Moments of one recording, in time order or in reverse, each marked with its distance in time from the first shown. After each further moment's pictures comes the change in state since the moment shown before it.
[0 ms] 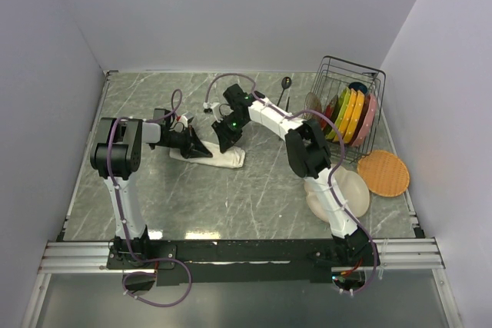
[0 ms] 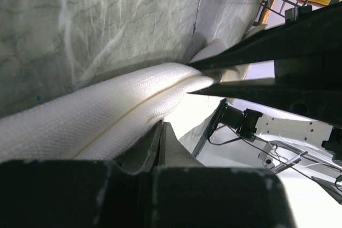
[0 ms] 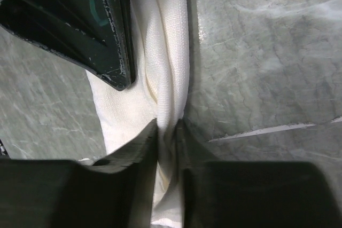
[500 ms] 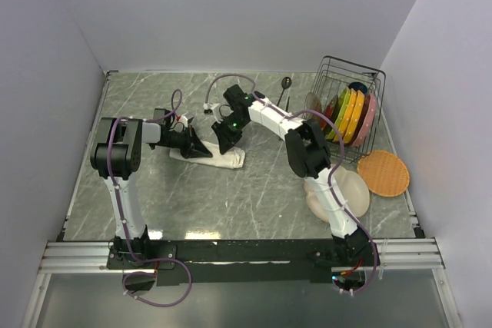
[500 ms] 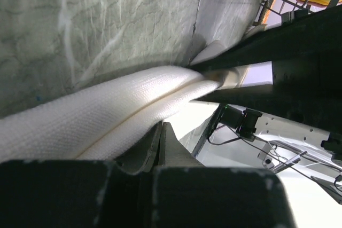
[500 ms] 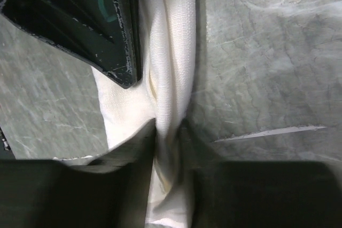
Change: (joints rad) left arm 0.000 0.002 0.002 -0.001 0.003 -0.002; right arm -0.001 0.003 0.001 -0.019 -0.030 -0.012
